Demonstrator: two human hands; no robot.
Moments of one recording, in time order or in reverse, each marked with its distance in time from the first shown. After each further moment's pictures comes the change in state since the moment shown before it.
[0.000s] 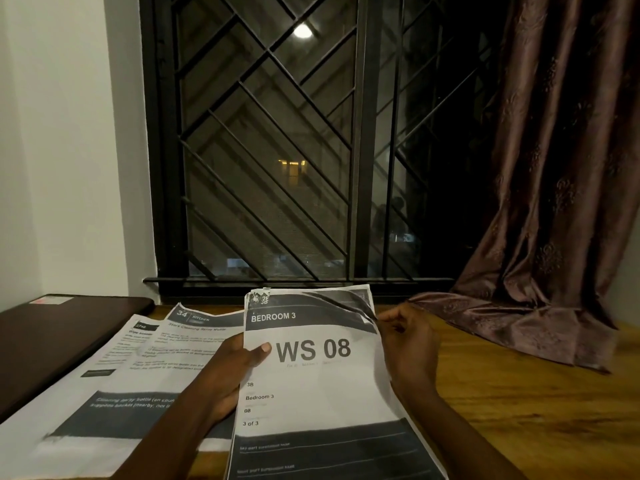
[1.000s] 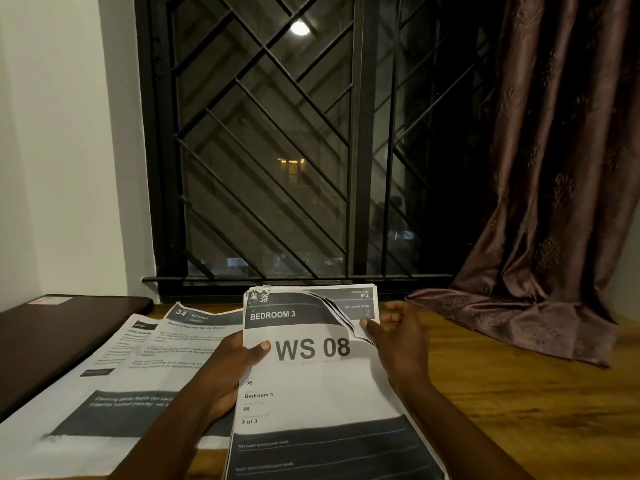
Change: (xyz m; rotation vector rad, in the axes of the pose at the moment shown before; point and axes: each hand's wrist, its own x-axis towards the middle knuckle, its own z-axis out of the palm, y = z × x) left_hand -0.008 0.003 0.003 0.022 -0.007 0.023; right_hand 0.008 0.015 0.011 0.061 -0.054 0.198
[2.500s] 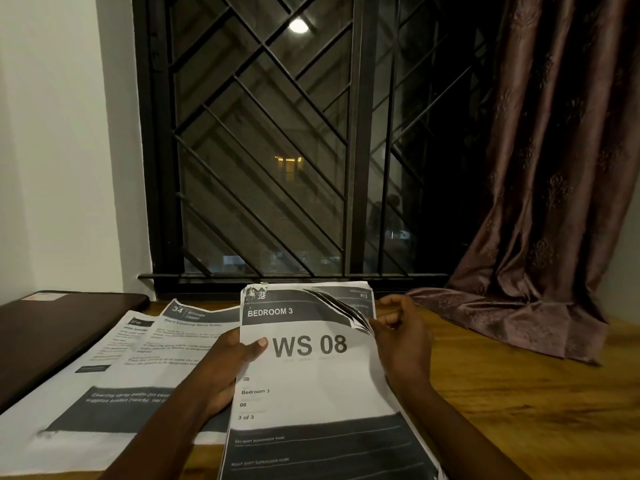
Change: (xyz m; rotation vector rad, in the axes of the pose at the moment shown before) left_hand 0.008 -0.005 -0.005 -0.066 -0.047 0.012; right_hand -0.009 -0.005 -0.010 -0.014 0.033 -0.157
